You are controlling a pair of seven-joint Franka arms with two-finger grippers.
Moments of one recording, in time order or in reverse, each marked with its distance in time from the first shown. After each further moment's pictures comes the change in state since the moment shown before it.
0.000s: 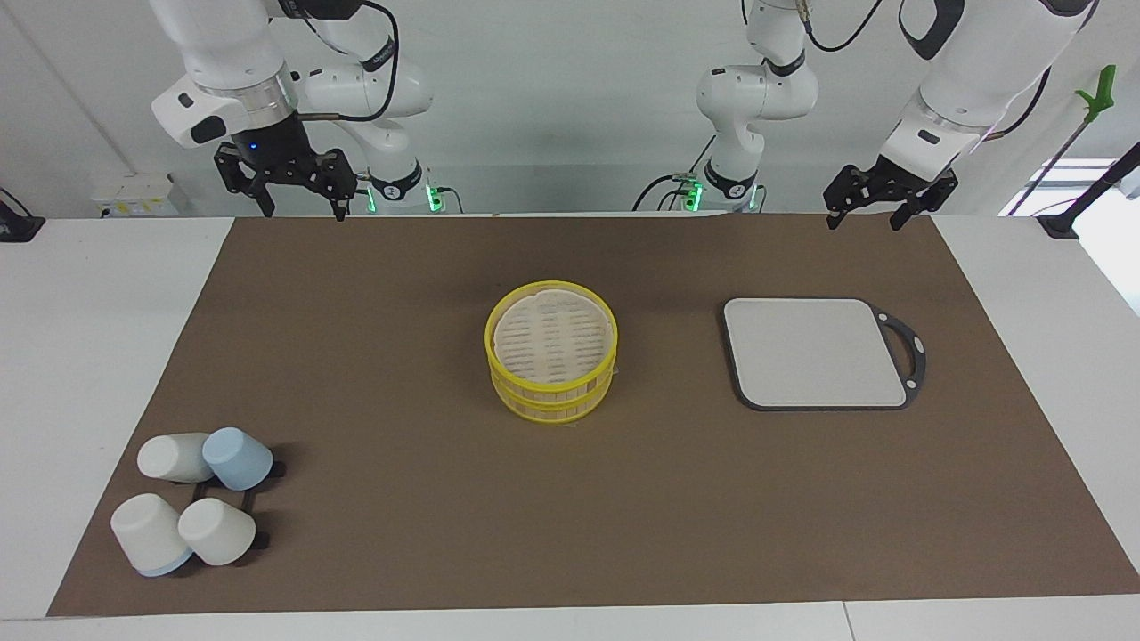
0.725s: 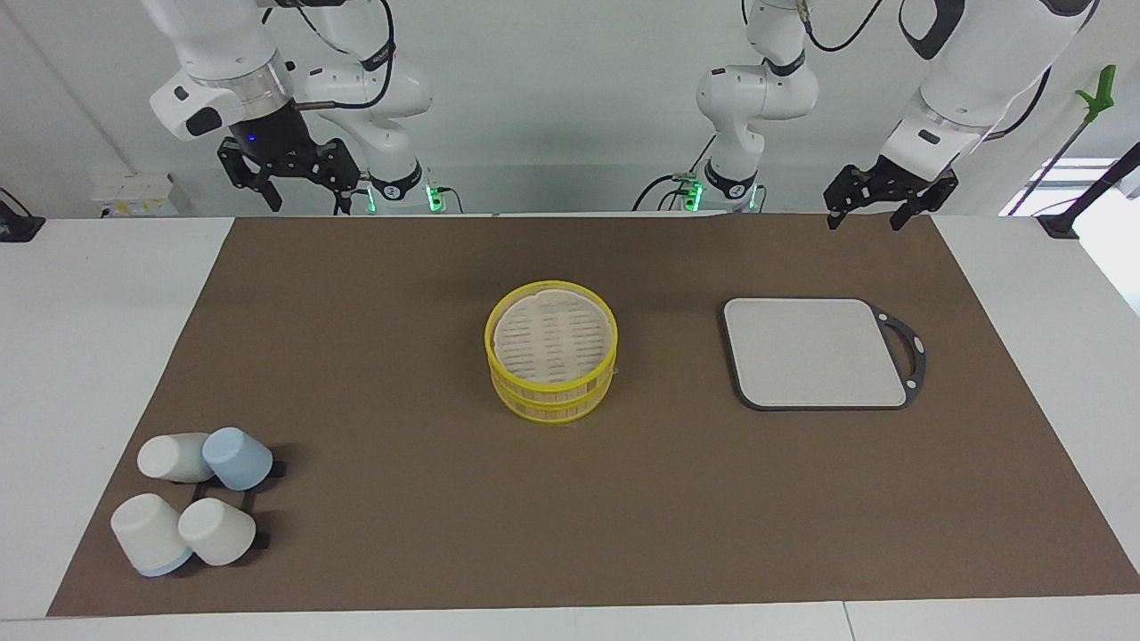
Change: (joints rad) left arm 0.000 0.000 0.000 0.000 0.000 0.001 0.000; right arm -0.011 -0.008 -0.005 -0.013 0.072 0.001 0.000
